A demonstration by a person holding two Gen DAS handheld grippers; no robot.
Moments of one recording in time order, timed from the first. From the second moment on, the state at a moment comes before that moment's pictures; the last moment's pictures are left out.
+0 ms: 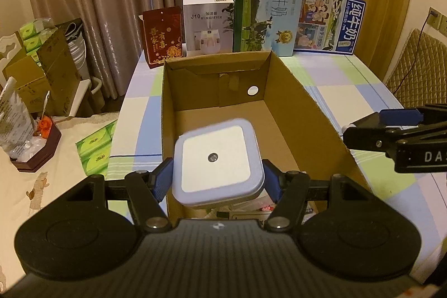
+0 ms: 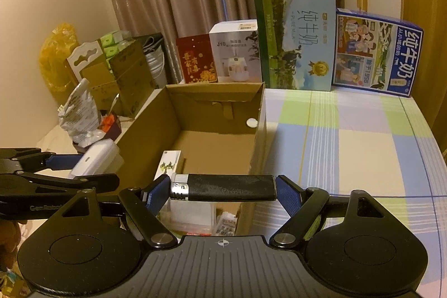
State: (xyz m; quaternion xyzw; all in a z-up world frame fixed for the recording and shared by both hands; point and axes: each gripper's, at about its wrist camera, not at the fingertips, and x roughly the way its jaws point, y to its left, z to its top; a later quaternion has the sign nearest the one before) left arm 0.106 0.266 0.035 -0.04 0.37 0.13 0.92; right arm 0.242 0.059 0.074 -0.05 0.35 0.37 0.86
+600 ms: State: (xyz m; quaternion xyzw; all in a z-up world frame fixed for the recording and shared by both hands) left arm 0.106 0.287 0.027 -0.08 0.36 0.15 0.92; right arm 0.248 0.062 0.062 -0.04 0.36 0.37 0.85
